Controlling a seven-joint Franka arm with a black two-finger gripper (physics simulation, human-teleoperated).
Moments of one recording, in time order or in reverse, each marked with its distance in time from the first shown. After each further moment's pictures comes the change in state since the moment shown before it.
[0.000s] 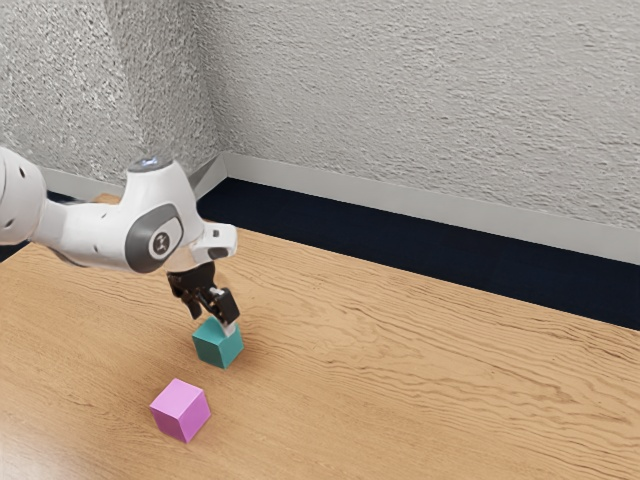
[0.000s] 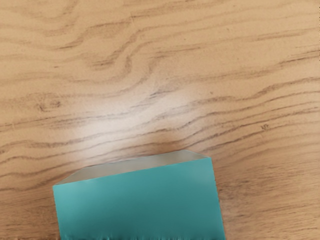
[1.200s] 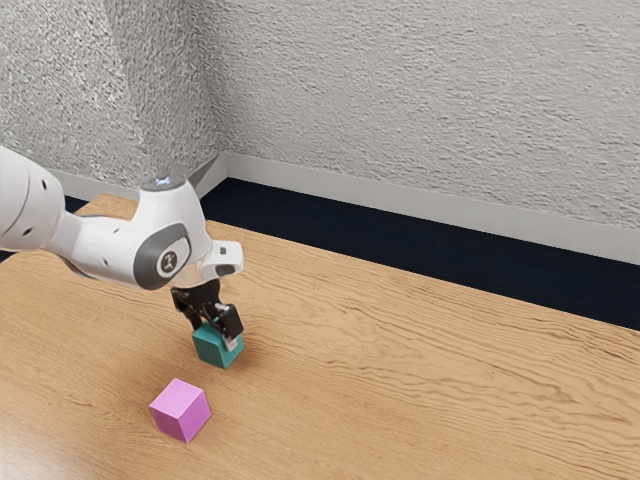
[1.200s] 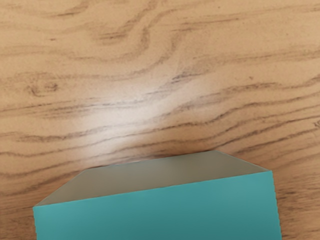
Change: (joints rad) arm 0.001 0.090 -0.001 0.010 0.083 0.054 -0.069
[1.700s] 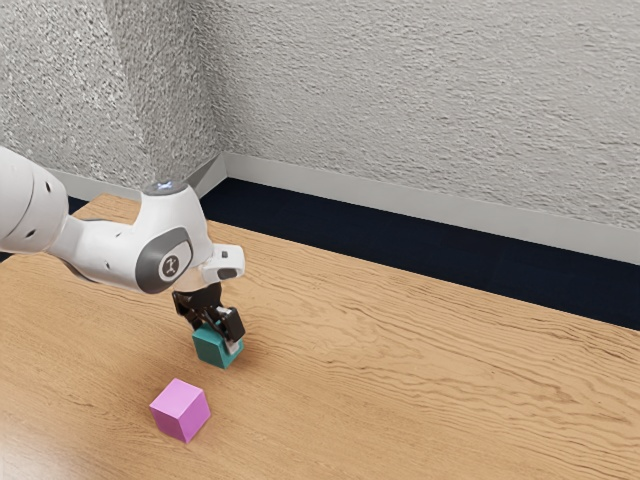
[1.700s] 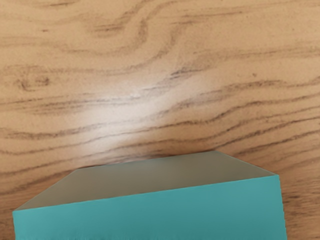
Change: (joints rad) arm -0.001 0.009 -0.001 -0.003 0.000 0.011 -0.019
